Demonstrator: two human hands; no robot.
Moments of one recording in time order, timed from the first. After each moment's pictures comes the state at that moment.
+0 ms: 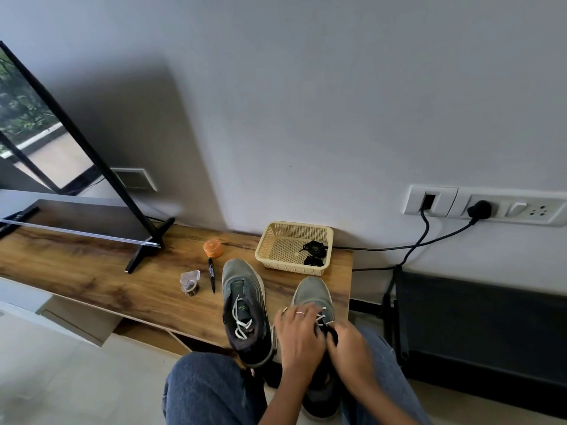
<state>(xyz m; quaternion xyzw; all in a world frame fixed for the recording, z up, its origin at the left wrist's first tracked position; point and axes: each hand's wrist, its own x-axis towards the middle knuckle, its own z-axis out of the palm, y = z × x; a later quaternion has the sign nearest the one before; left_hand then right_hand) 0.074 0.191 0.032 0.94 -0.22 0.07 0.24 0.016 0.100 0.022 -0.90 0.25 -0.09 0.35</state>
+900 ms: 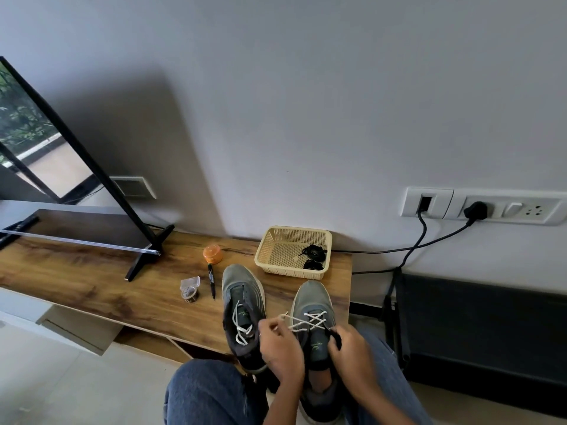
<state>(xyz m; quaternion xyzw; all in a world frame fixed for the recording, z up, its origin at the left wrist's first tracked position) 0.066 0.196 0.066 0.79 0.19 0.05 0.57 0.017 0.099 0.018 -0.88 0.27 -0.11 0.36</state>
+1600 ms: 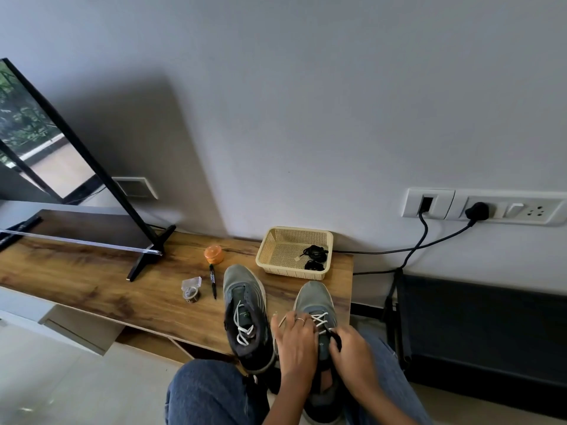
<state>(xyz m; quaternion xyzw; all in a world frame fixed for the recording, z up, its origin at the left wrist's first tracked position) 0.074 0.197 0.027 0.95 -0.25 0.12 0.11 0.015 0.097 0.015 -0.90 0.25 -0.11 0.35</state>
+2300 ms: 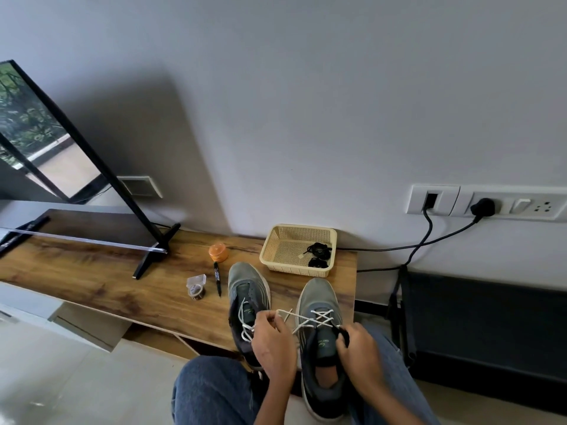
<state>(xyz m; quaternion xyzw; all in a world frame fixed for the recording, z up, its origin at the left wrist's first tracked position) 0.079 0.220 0.062 0.88 0.12 0.08 0.46 0.014 0.096 0.017 -0.88 0.29 -0.11 0.37</state>
